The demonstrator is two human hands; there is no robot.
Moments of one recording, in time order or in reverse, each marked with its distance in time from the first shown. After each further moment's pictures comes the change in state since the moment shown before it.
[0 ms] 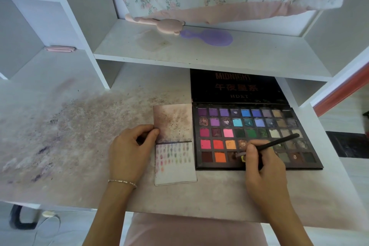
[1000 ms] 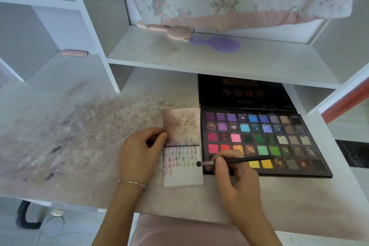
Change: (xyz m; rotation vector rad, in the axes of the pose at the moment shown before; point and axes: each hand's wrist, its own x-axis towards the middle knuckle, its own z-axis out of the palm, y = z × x) left_hand 0.000 0.001 0.001 -0.017 0.011 0.008; right_hand -0.016 -0.037 0.037 0.336 -0.128 0.020
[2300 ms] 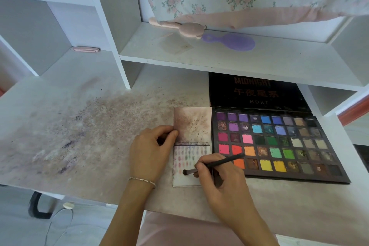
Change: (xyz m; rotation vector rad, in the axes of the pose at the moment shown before) left_hand 0.001 0.000 -0.001 0.020 -0.002 0.006; right_hand 0.000 -0.001 0.024 -0.134 -0.241 -0.036
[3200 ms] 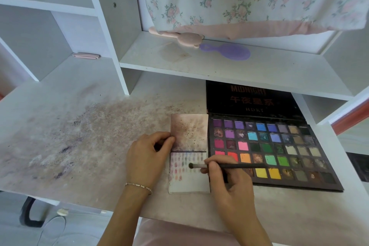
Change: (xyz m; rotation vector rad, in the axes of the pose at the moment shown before) left_hand 0.000 0.001 -0.001 0.025 -0.002 -0.003; right_hand 0.001 0.001 -0.006 0.228 0.182 0.048
